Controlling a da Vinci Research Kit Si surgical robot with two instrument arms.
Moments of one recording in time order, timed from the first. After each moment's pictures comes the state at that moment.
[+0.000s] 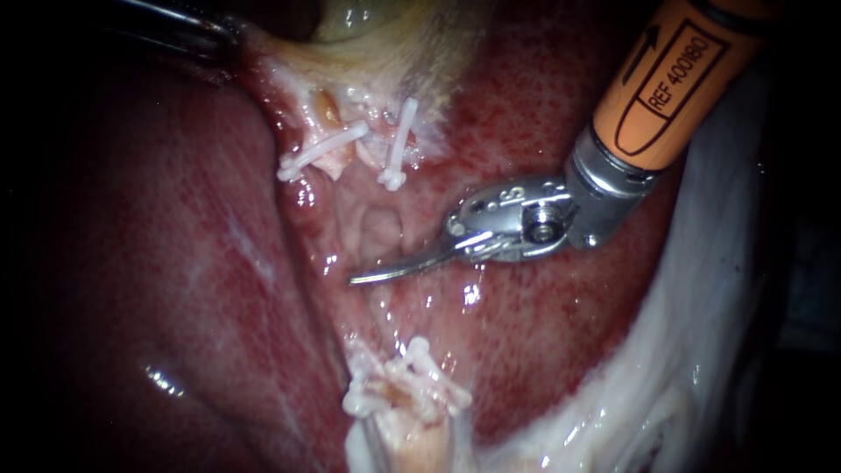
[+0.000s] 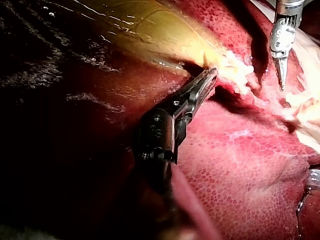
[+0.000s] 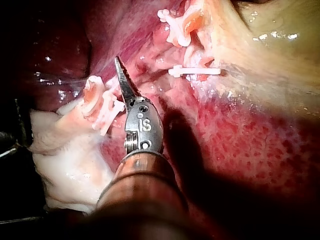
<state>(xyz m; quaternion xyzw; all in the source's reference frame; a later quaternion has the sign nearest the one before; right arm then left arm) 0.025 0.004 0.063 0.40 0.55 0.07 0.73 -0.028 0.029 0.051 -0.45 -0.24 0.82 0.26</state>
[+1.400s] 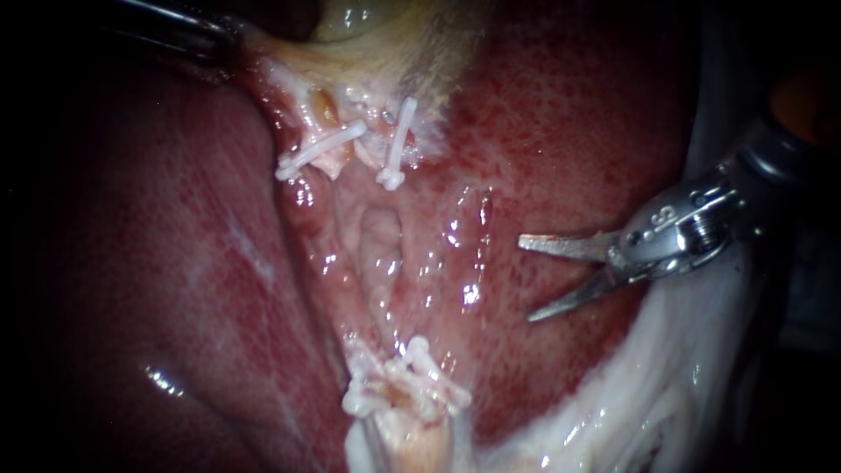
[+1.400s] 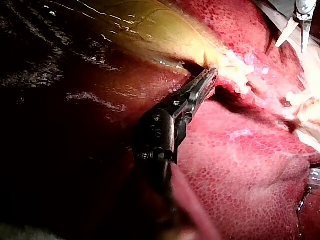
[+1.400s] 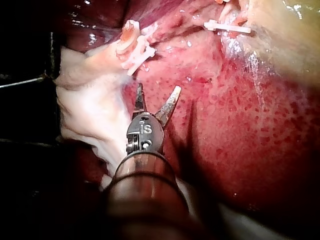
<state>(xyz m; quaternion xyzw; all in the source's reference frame) 0.011 0.003 0.059 0.15 0.38 0.09 0.91 -0.028 0.029 0.051 -0.45 -0.24 0.82 0.26</state>
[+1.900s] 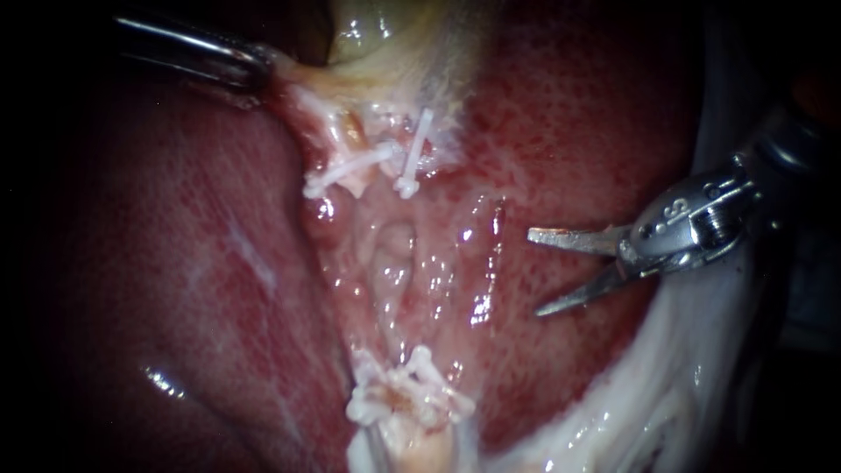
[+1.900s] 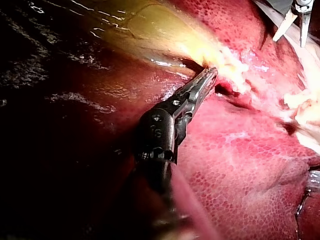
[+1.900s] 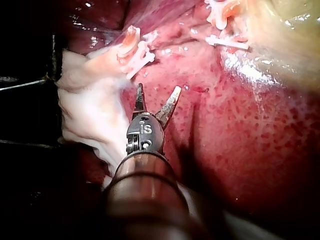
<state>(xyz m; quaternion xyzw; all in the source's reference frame) 0.011 0.003 0.059 0.15 0.38 0.08 0.91 -0.032 0.026 0.056 -0.45 -0.24 0.82 0.25</state>
